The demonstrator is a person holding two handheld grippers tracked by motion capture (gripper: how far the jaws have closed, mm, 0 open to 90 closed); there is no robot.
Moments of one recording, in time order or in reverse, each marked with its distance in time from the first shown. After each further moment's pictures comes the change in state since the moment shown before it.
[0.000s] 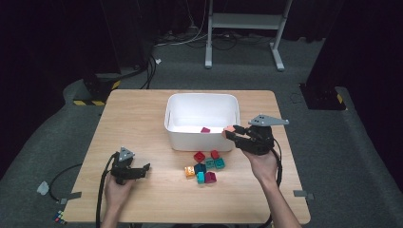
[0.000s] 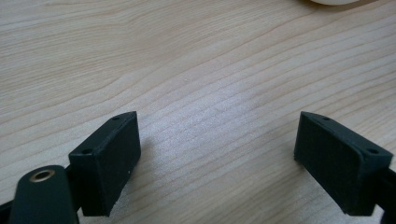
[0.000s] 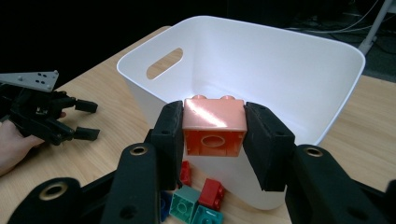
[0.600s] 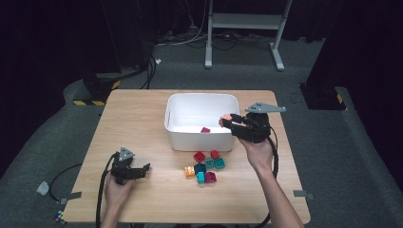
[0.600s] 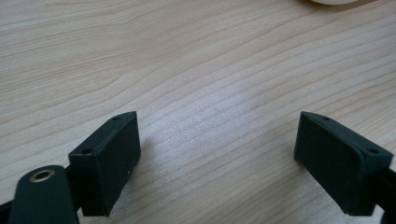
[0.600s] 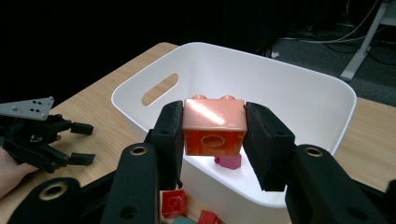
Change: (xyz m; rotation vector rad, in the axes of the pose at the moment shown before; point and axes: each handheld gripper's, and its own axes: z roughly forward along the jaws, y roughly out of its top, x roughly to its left) left arm 0.000 0.000 0.000 0.000 0.000 0.001; right arm -0.002 0.030 0.012 -0.027 -0.010 0.004
